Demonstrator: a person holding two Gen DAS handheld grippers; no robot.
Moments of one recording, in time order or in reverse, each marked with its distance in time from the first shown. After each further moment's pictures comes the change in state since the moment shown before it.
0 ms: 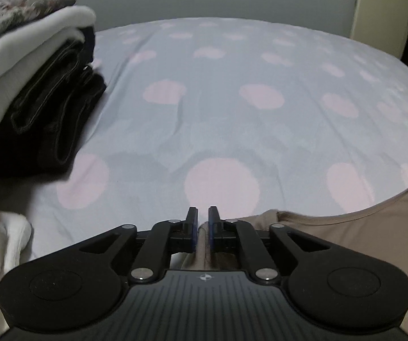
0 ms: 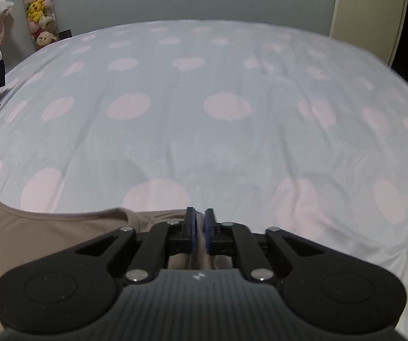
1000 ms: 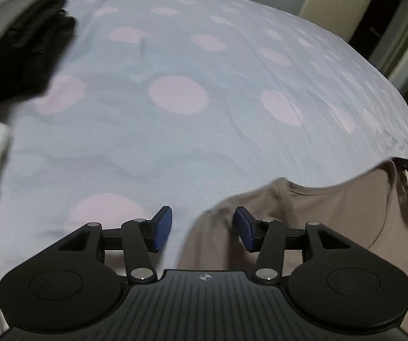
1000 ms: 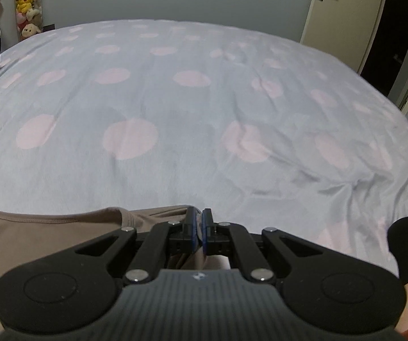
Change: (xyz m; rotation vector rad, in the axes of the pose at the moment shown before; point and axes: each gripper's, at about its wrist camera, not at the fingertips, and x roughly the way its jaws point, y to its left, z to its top) left arm -0.043 0.015 -0.069 0.039 0.122 -0.301; right arm -0.055 -0.005 -0.082 -0.054 -0.021 -0.142
